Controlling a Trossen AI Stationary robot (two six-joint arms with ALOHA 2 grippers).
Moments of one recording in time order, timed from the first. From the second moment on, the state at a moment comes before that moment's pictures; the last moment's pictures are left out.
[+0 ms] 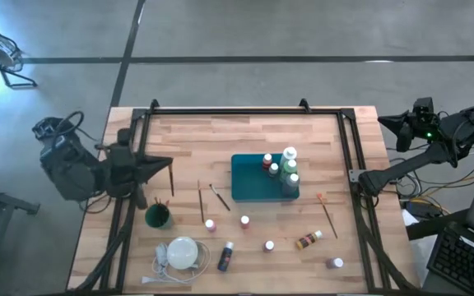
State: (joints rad) left arm -0.75 1.06 1.55 -0.83 -1.08 -0.34; right arm 0.36 0.42 1.38 -1.57 0.81 0.81
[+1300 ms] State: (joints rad) left arm -1.20 1.11 1.23 -1.57 -1.36 -1.45; right arm 0.36 0.42 1.38 -1.57 0.81 0.81
